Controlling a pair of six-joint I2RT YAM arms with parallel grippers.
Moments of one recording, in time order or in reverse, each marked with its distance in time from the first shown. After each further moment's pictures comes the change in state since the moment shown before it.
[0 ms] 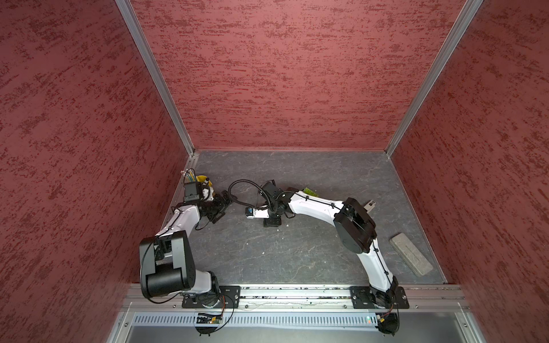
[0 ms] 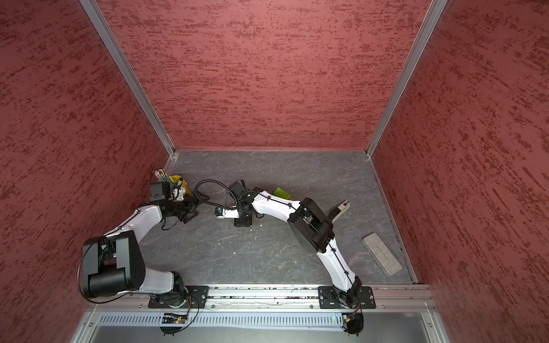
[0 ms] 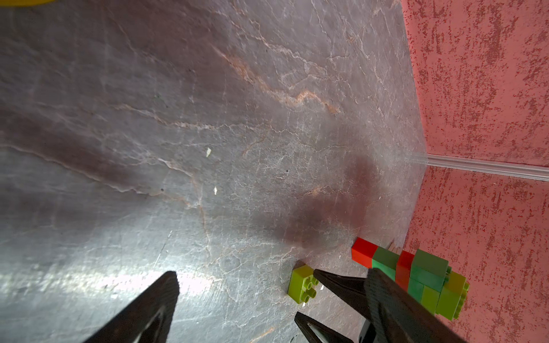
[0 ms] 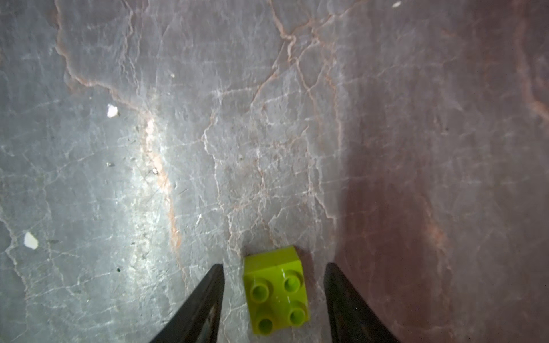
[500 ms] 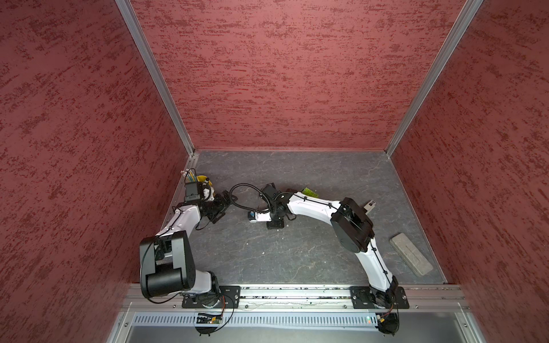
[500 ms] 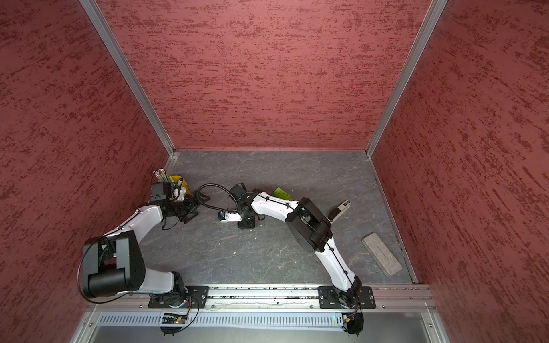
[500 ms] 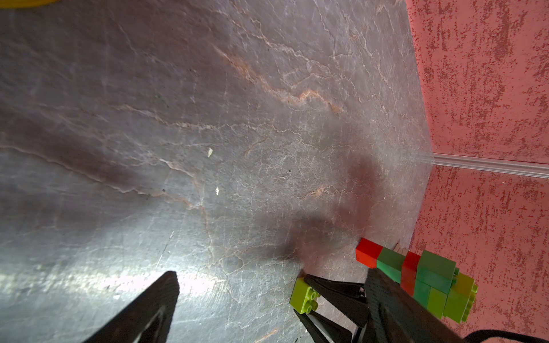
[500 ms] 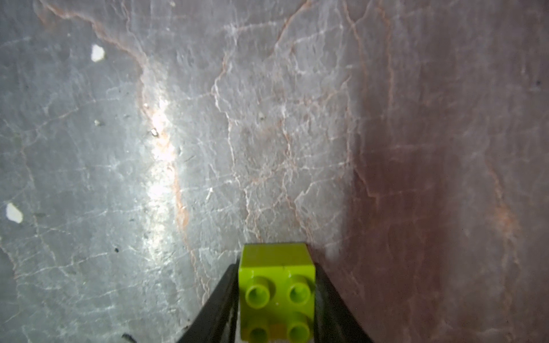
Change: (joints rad) left arm -0.014 0.000 0.000 -0.002 -0.017 0.004; right arm -0.006 0.023 0.000 -0.065 0.024 -0.009
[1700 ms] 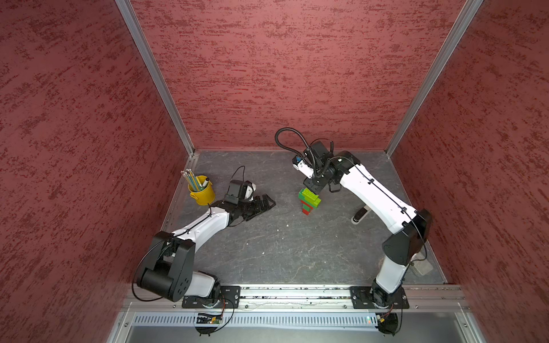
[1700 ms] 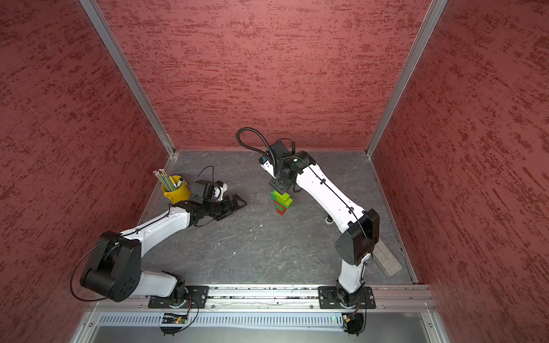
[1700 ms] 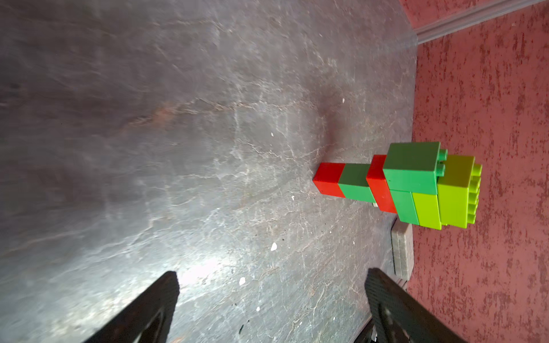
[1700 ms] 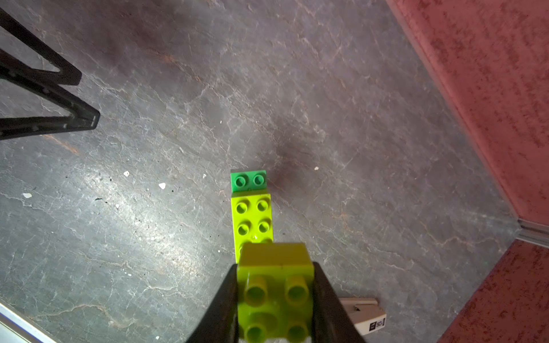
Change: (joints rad) left arm -0.547 -0.003 -0.004 0.193 -0.114 -0.132; right arm -0.259 -0.434 0.158 -0.457 0.314 0.499
